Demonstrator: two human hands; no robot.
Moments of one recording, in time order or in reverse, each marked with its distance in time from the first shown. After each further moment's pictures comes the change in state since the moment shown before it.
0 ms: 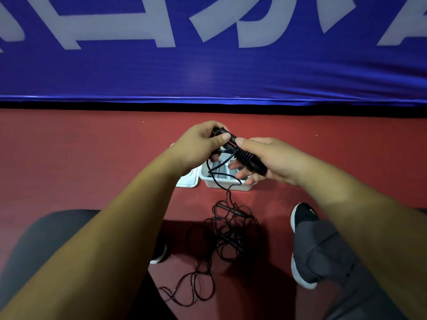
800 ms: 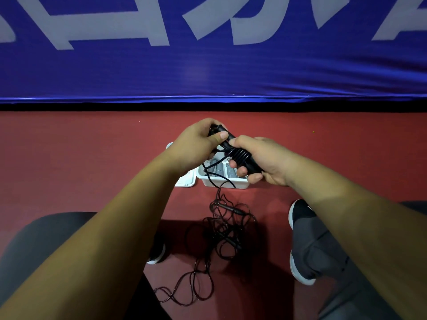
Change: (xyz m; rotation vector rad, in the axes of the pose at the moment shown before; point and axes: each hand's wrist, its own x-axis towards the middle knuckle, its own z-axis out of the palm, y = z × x) left_hand 0.001 0.002 0.007 0.079 0.060 0.005; right_hand 0.005 0.001 0.008 0.087 0.035 0.037
